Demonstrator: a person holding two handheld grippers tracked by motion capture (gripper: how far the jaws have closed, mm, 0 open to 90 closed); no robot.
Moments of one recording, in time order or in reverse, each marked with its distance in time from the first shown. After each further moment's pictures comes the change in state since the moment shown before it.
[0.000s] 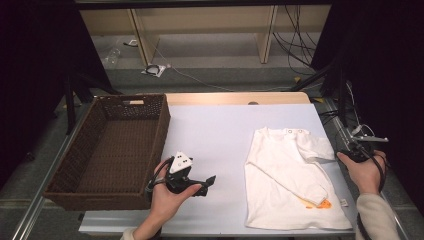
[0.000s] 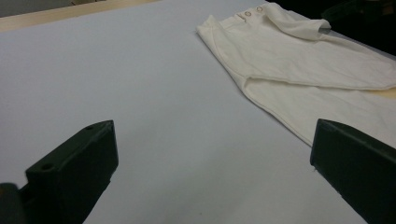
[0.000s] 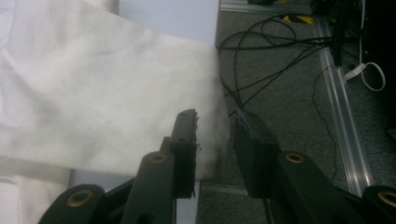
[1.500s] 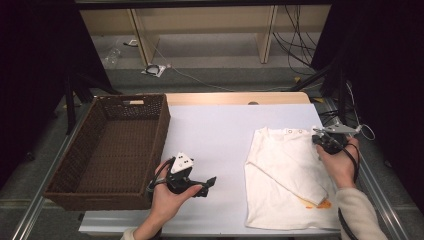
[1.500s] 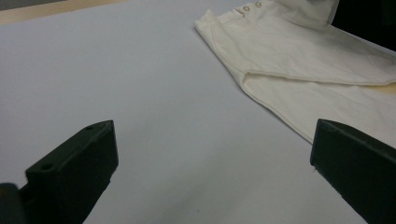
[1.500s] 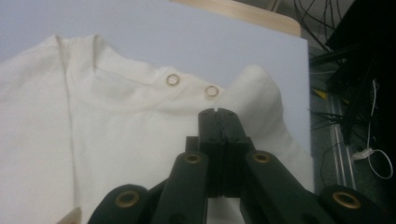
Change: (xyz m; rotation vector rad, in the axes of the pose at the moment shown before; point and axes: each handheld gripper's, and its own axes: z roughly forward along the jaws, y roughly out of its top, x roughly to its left) left arm -0.001 -0.002 0.003 0.017 -0.007 0.001; right arm 0.080 0.036 -0.006 -0.178 0.050 -0.218
